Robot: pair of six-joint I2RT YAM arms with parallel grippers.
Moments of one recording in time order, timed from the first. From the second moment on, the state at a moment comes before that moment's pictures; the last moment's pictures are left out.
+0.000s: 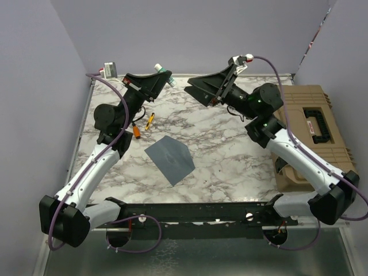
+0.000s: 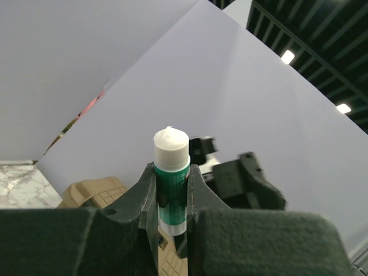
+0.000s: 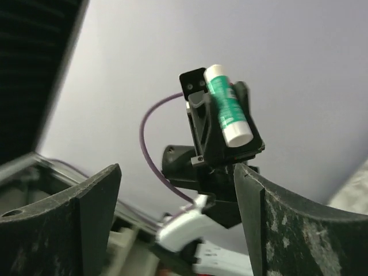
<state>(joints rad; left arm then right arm) -0.39 1.14 0.99 0.79 0.29 -1.17 0.66 1.34 1.26 0.50 -0.43 1.47</state>
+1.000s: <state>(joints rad) -0.39 1.15 1.04 0.52 0.32 -1.21 0.87 1.36 1.04 0.80 -0.14 -0.43</state>
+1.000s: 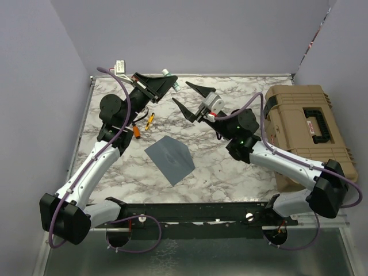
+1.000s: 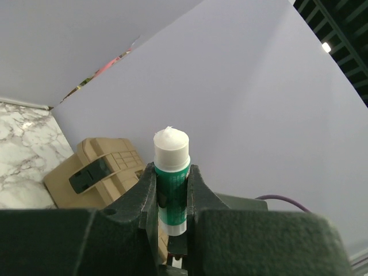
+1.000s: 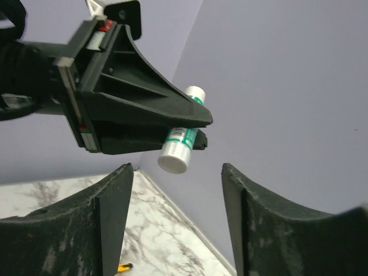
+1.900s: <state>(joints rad) -0.39 1.11 1.02 0.52 0.33 -1.30 0.93 1.42 1.15 0.83 -0.06 -0.46</state>
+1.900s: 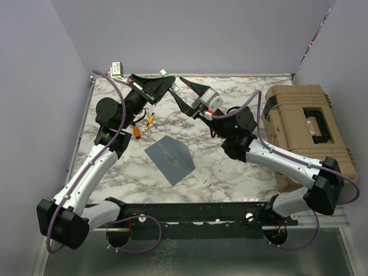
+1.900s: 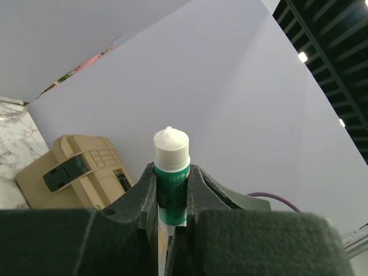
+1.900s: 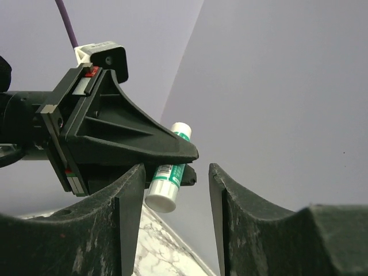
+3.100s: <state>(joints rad) -0.40 1.04 0.87 0.79 0.34 -1.14 0.92 1.33 1.19 0.48 0.01 0.52</state>
